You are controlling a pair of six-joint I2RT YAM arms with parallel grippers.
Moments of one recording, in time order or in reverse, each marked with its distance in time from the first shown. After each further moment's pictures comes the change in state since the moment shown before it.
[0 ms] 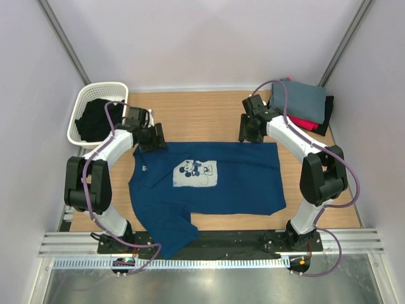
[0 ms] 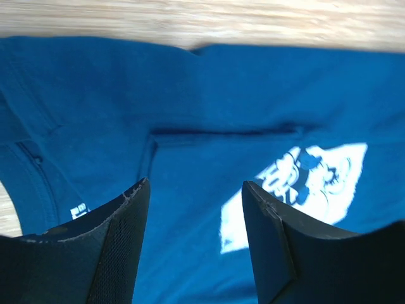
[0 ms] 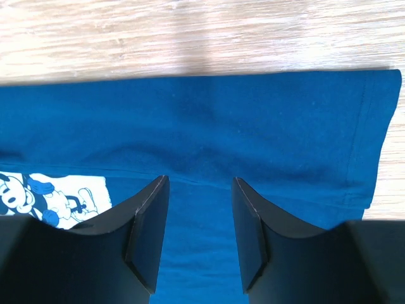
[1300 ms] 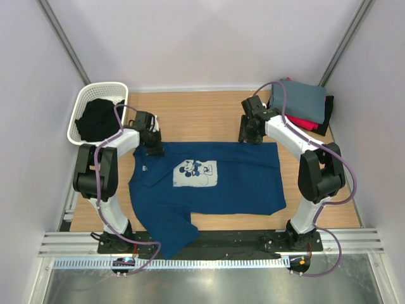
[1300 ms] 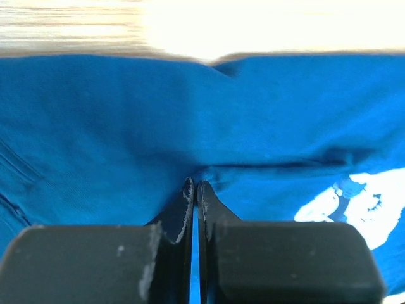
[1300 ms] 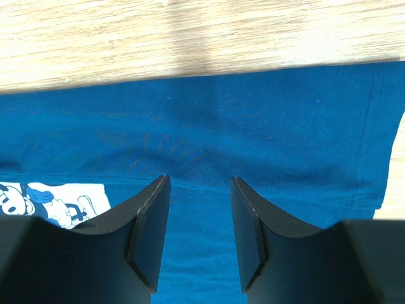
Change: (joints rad) left arm -0.005 0.176 -0.001 0.087 -0.011 0.029; right arm -0.001 0.030 0.000 0.005 0.000 0.041
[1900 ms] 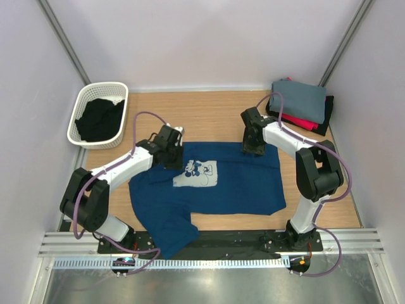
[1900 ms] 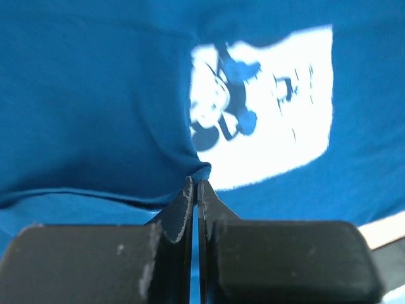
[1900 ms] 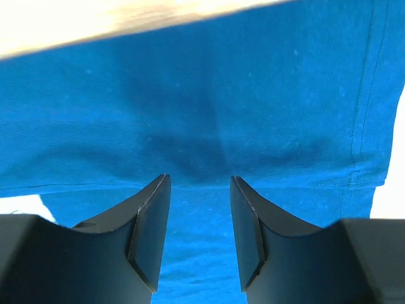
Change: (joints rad) left arm -0.352 -0.300 -0.146 -0.056 -0.130 -0.126; right arm 0.000 0.019 -0.124 0.011 0.055 0.061
